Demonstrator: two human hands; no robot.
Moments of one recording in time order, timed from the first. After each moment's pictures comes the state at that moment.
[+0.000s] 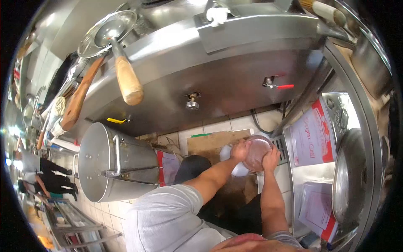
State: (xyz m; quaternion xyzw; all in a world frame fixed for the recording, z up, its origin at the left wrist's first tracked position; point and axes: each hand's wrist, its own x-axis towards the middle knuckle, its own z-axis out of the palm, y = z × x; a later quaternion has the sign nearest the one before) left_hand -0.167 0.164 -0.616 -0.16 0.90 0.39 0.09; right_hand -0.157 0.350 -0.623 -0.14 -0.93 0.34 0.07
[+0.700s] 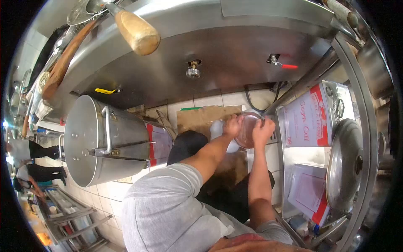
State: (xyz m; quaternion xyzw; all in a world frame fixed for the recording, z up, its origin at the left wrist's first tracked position) left_hand -0.161 0.168 -0.600 -0.21 0.89 0.41 0.05; right_hand -0.168 0.314 -0.550 -0.05 -0.92 0.31 0.23
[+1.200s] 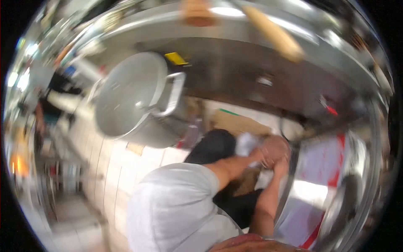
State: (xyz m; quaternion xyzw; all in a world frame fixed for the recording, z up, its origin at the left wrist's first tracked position) left_hand -0.116 0.205 -0.727 -0.23 0.85 0.47 0.09; right_hand -0.146 0.393 -0.680 0.08 -0.96 0.24 0.12
